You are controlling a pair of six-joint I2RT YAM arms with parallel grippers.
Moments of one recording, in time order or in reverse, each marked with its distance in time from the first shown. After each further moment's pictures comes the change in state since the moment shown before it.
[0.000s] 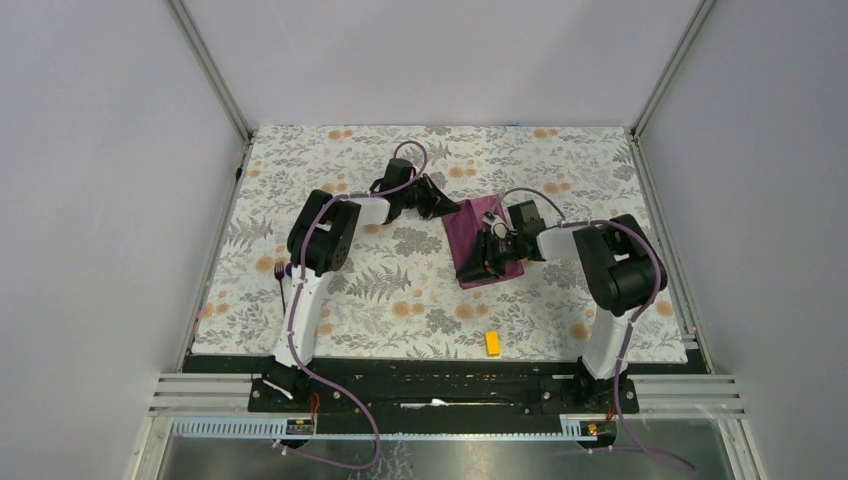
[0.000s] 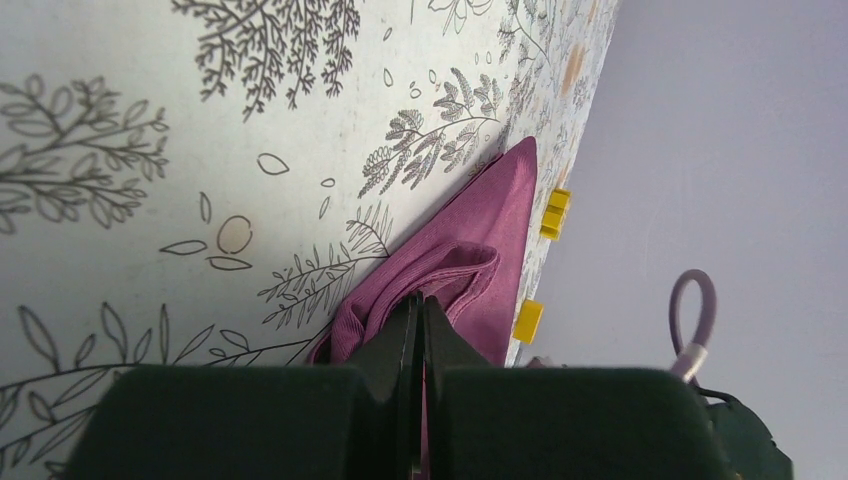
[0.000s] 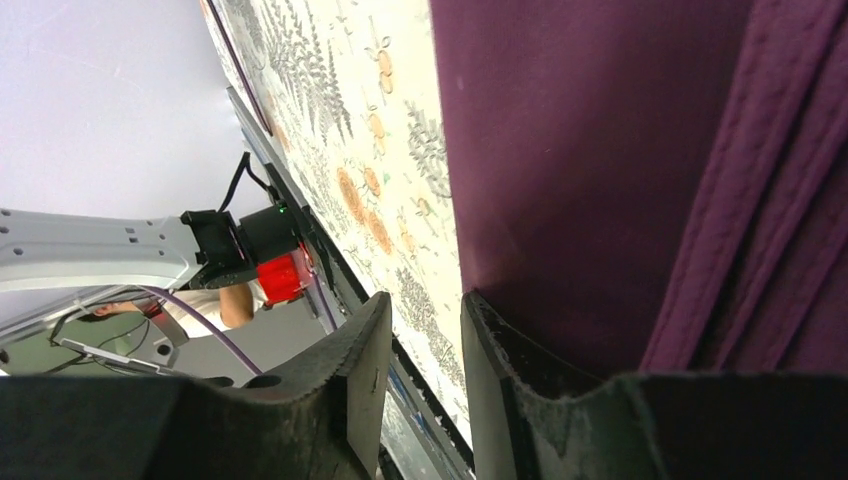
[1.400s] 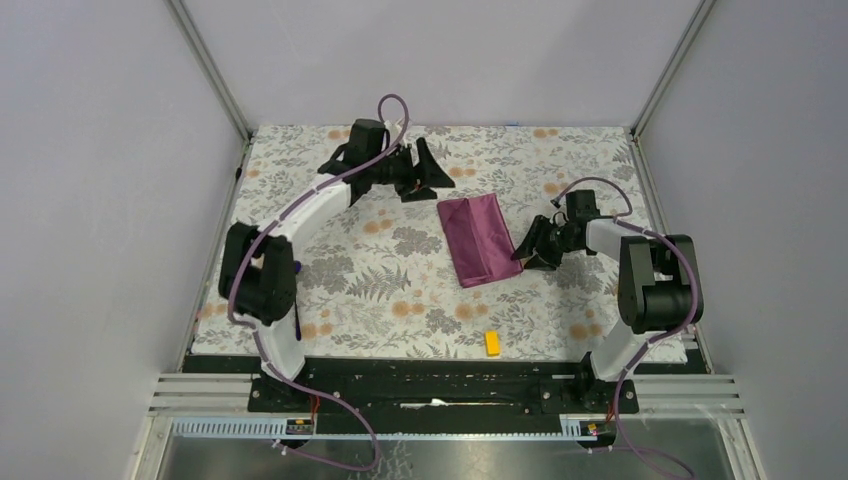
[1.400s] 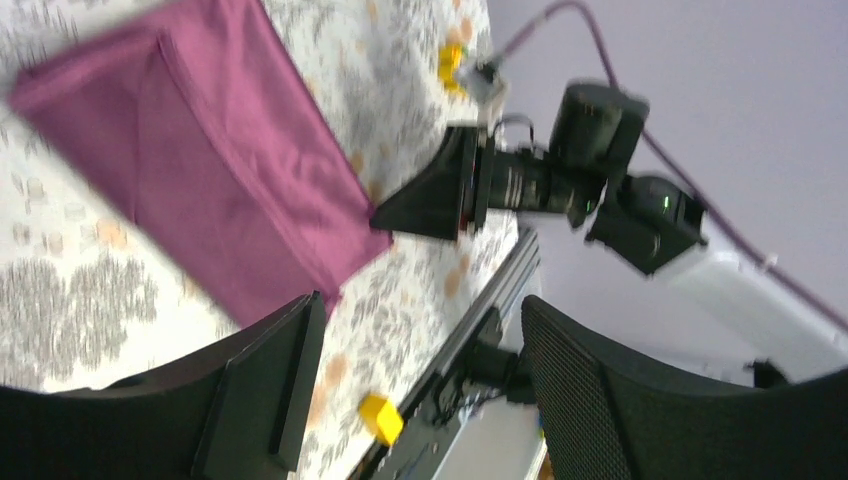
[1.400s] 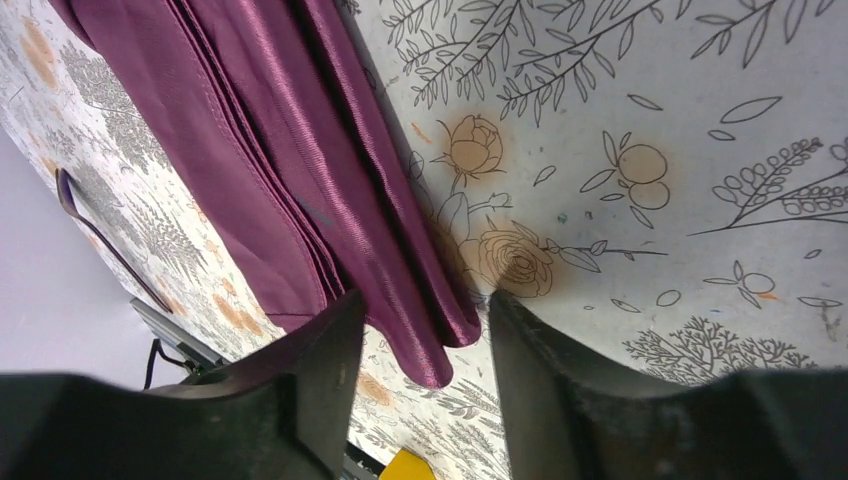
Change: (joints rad) left arm 0.005 -0.538 -0.039 -0.473 0.096 0.332; right arm -0.311 -0.191 0.022 -0.355 0.388 -0.168
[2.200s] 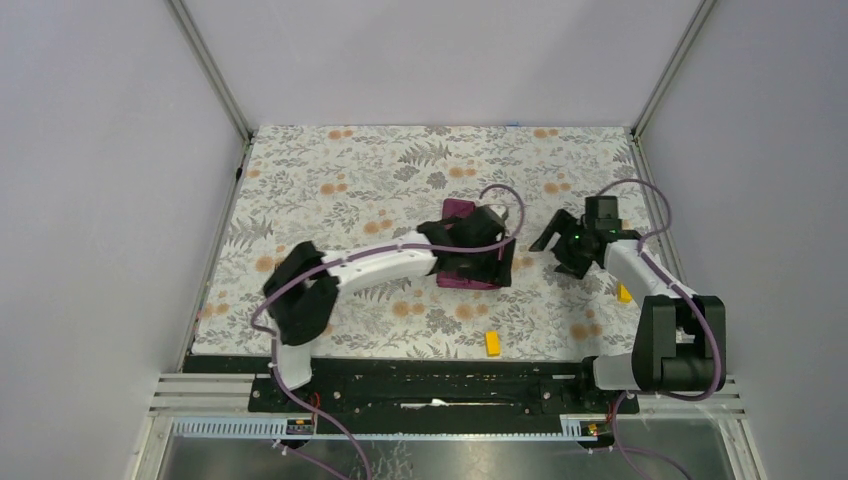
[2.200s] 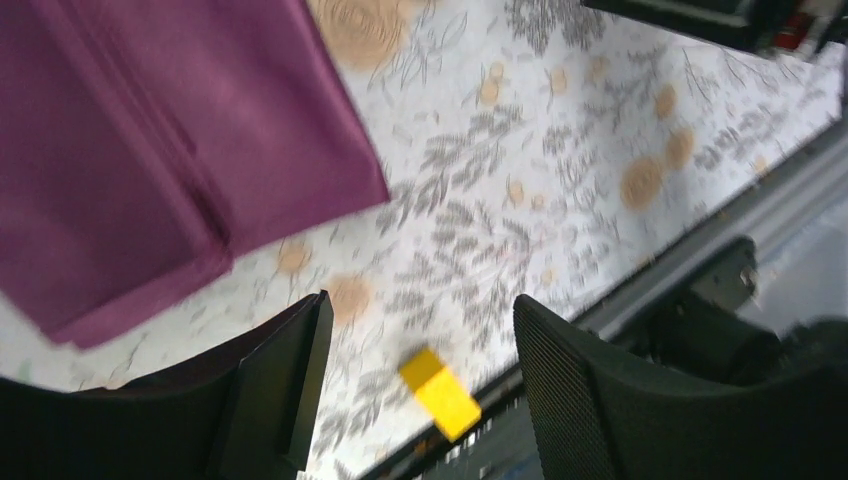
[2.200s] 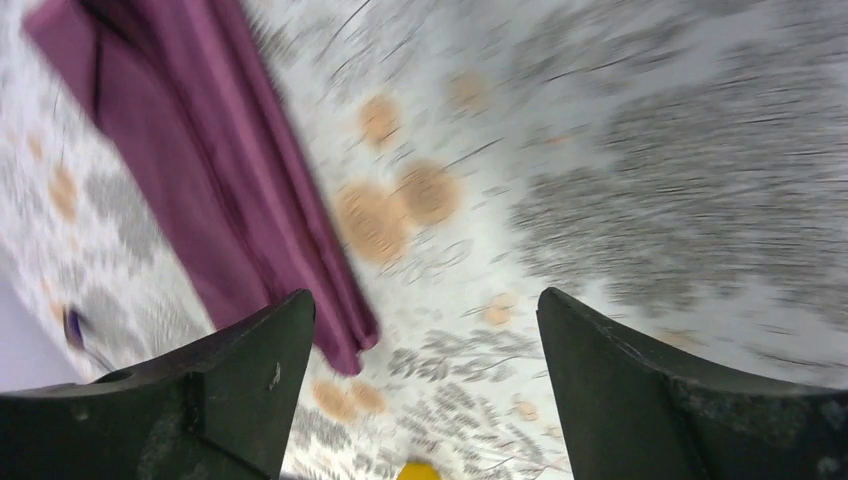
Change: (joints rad) left arm -0.587 -0.078 -0.158 -0.235 -0.632 0.120; right arm 0.019 -0.327 -0.121 -0.056 0.242 0.149
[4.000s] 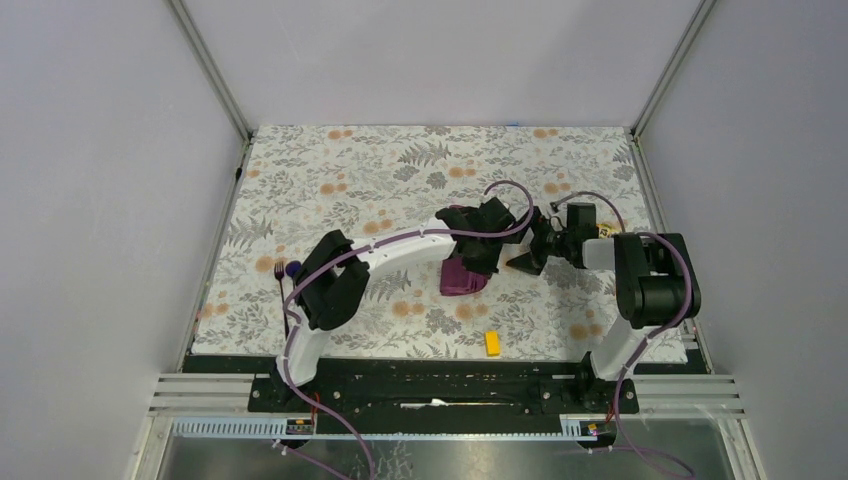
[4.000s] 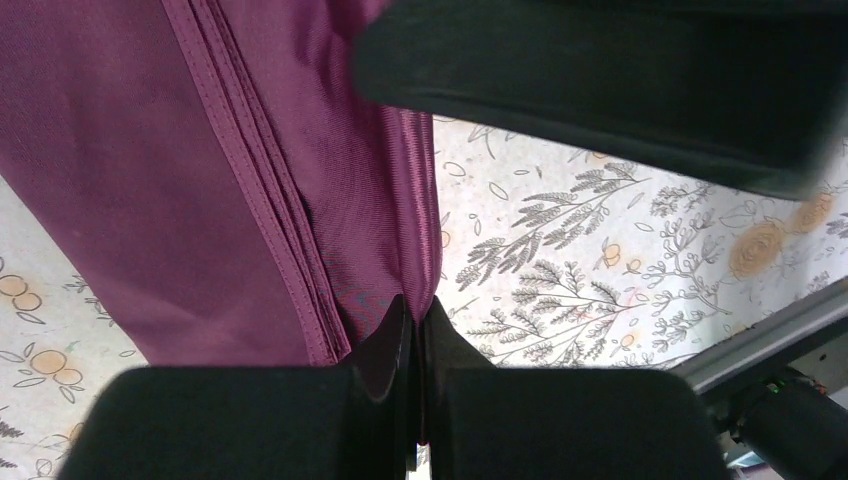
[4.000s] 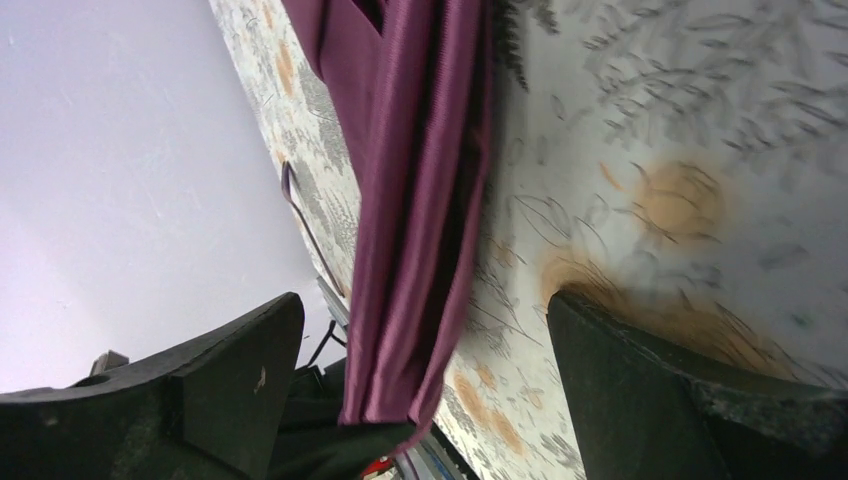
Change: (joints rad) left arm 0.008 0.277 0.309 -0.227 -0.114 0.037; right arm -0.044 0.337 -0.089 0.581 -0.525 0.211
